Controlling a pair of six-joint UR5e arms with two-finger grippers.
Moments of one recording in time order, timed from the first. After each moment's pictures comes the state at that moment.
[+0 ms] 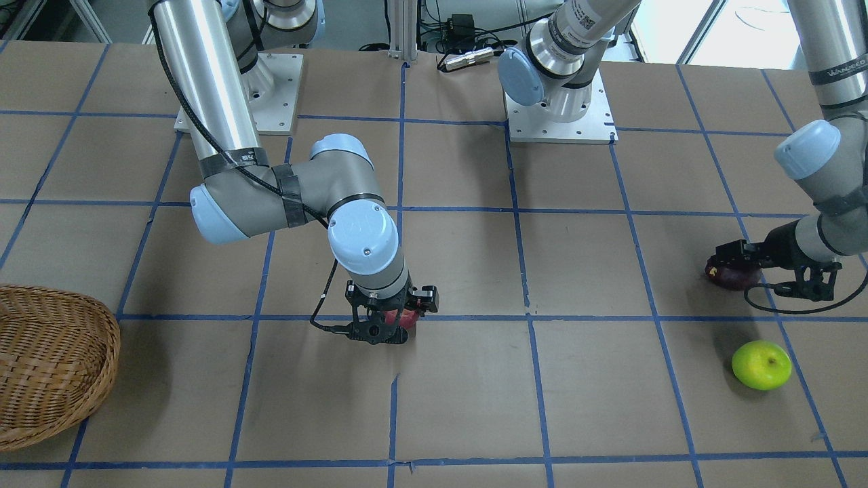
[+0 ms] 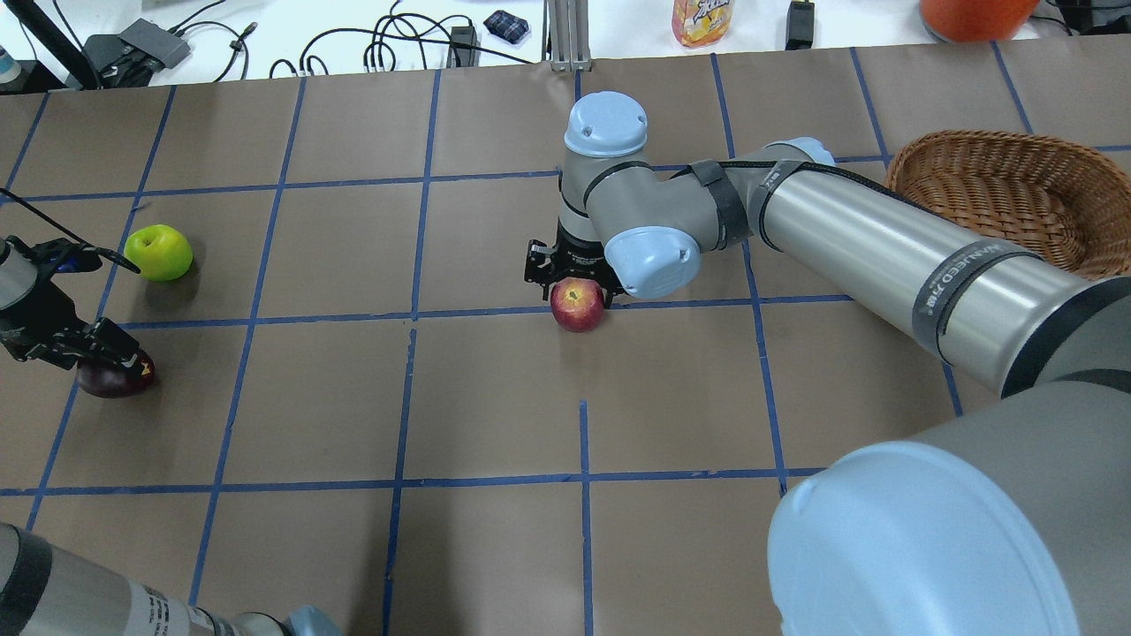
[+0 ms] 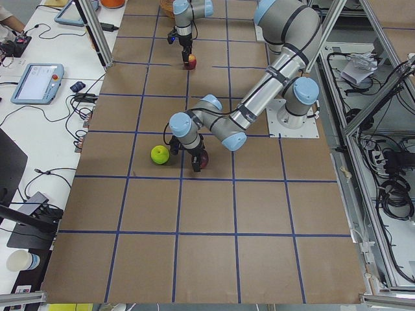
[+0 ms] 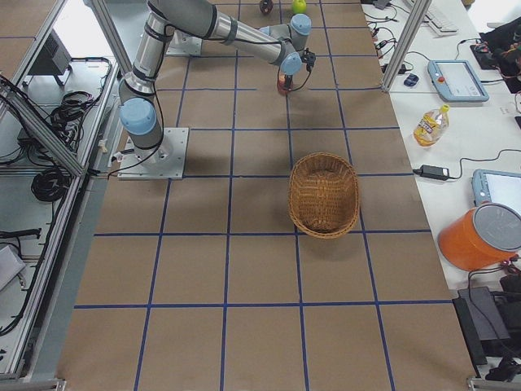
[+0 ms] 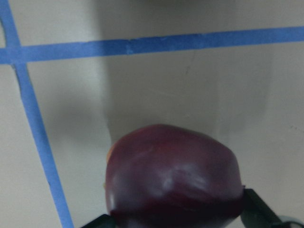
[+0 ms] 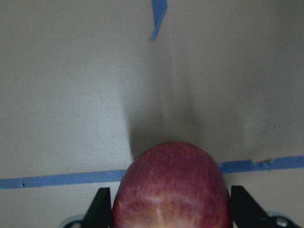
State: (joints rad) left arm -0.86 -1.99 -1.79 -1.17 1.68 0.76; right arm 1.90 -0.99 1.59 -2.13 -1.42 0.46
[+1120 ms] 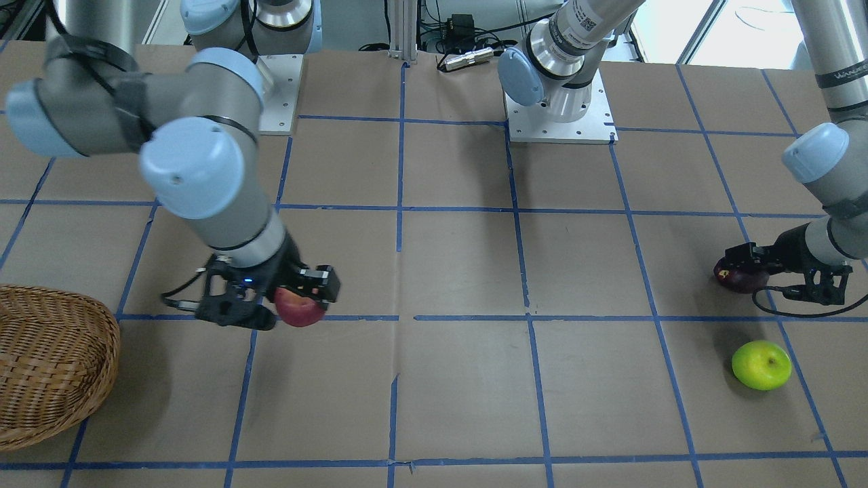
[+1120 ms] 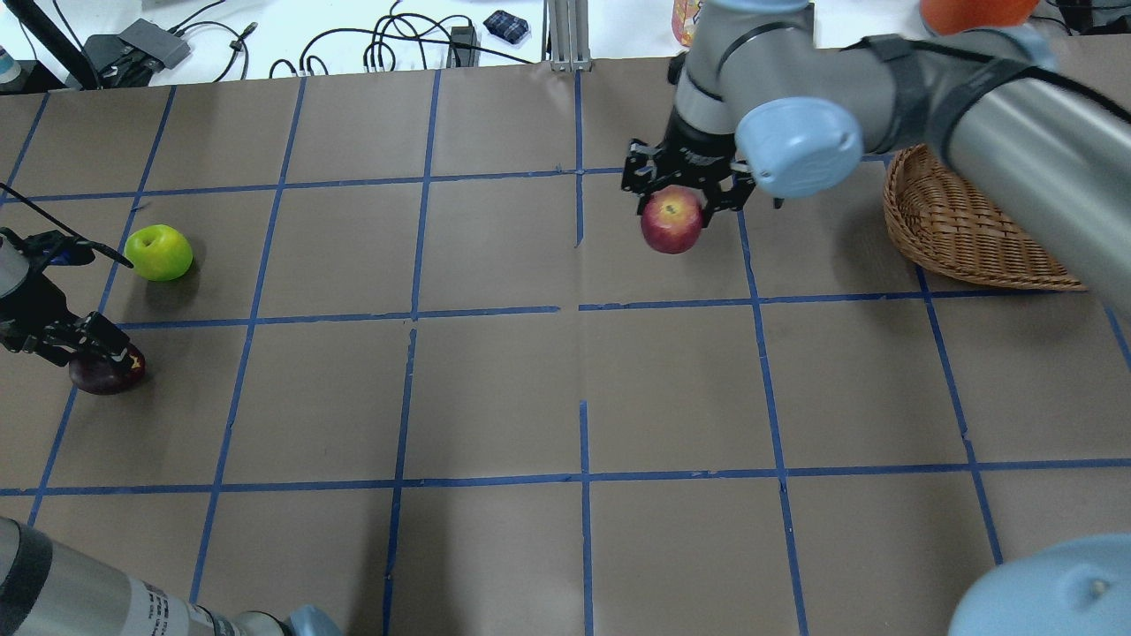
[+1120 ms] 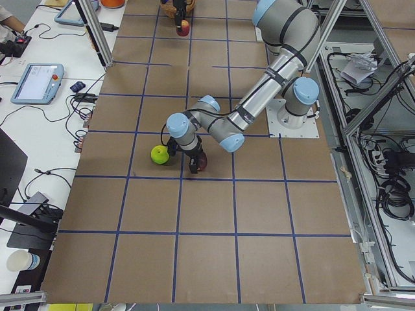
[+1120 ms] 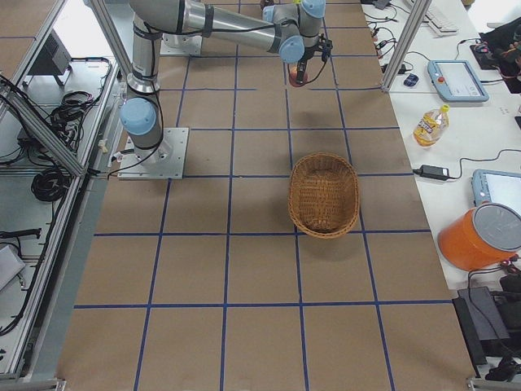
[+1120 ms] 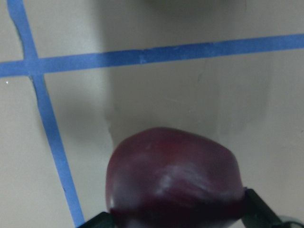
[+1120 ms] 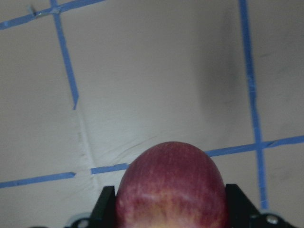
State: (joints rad) left arm -0.86 -2.00 -1.76 -1.16 1.70 0.79; right arm 1.64 -1.24 1.54 -1.88 -1.45 0.26
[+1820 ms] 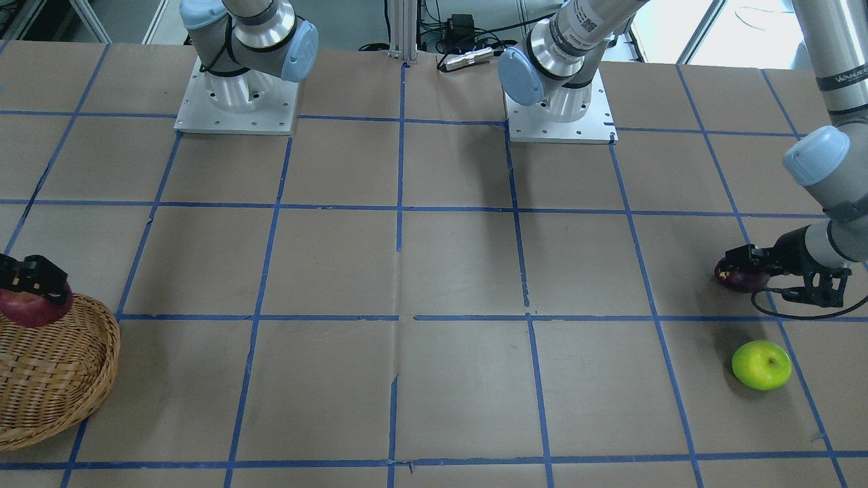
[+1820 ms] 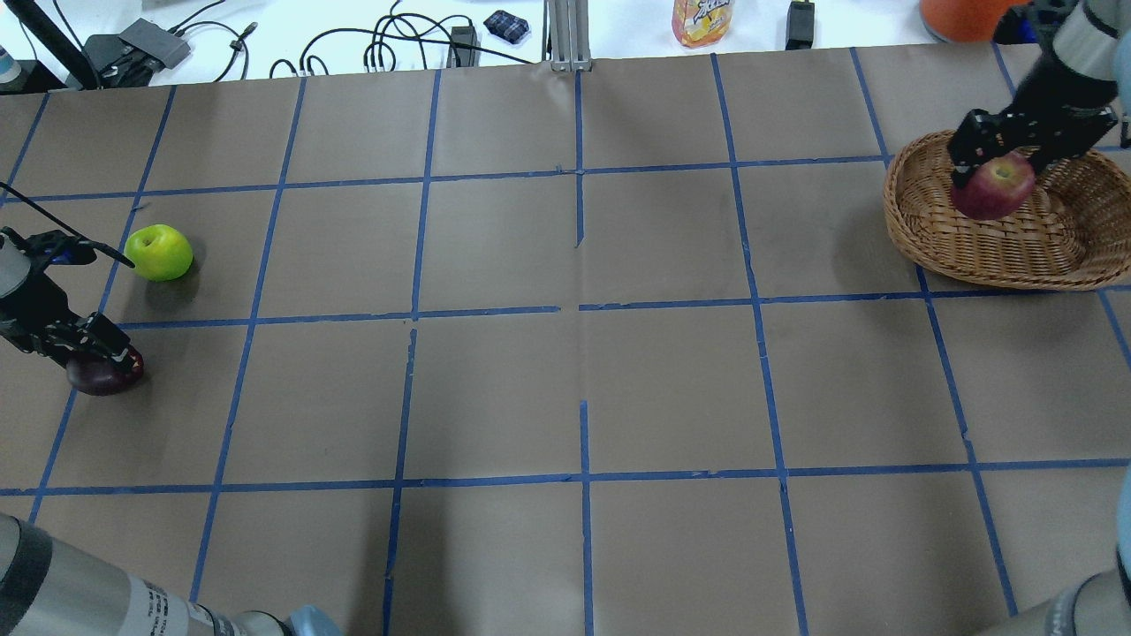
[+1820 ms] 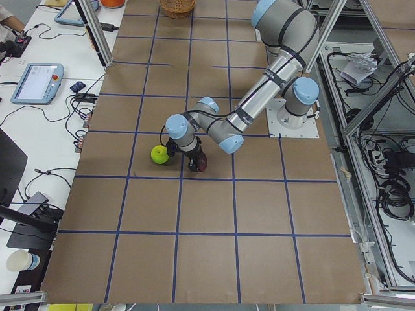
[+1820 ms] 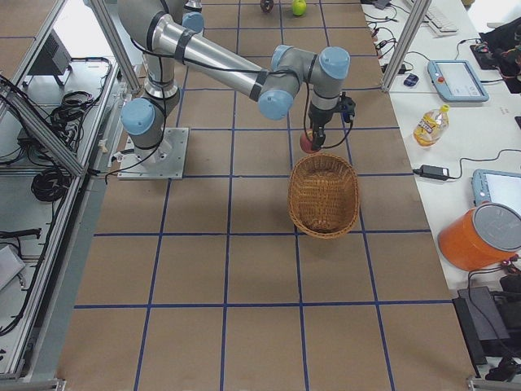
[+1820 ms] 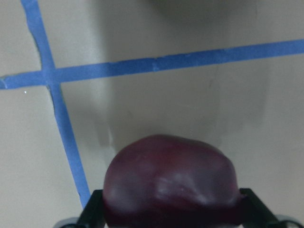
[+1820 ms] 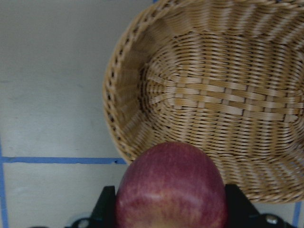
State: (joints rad) left arm -0.86 -2.02 -1.75 -1.16 1.70 0.81; right arm 1.14 -1.26 1.54 -1.86 -1.58 -0.46
